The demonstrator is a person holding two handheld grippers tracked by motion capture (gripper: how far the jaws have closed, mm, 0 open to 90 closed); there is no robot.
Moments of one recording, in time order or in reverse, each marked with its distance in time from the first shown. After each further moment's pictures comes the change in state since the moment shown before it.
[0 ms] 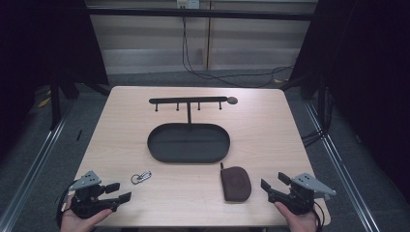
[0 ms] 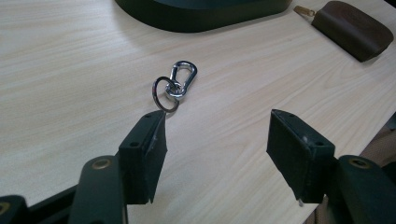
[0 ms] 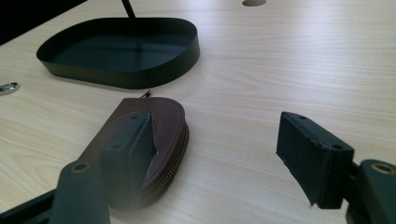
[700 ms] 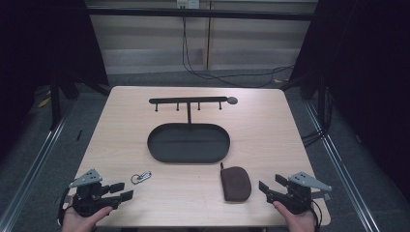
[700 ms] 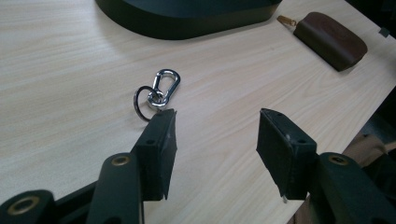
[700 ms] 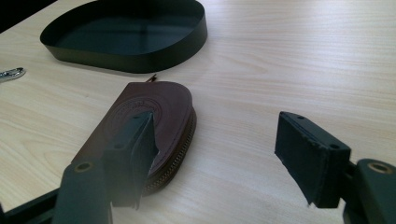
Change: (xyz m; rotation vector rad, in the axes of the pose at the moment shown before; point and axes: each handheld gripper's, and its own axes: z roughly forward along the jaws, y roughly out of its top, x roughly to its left) left arm -0.005 0.008 0.000 -0.007 -0.009 -0.023; right arm 0.000 0.000 0.006 0.071 0.033 0.010
